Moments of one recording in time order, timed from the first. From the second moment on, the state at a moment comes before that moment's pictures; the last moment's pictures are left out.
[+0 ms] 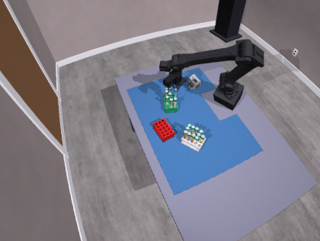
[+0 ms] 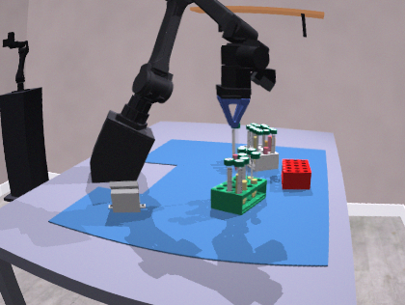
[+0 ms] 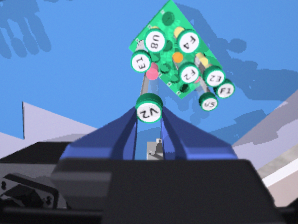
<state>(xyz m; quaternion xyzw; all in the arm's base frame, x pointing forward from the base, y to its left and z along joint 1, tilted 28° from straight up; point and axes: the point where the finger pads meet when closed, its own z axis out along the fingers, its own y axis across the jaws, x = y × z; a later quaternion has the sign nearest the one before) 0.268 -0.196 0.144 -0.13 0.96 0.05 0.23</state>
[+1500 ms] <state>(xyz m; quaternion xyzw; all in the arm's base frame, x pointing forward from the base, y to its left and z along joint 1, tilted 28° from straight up) 0.276 -0.199 0.141 -0.13 0.96 0.04 0.24</state>
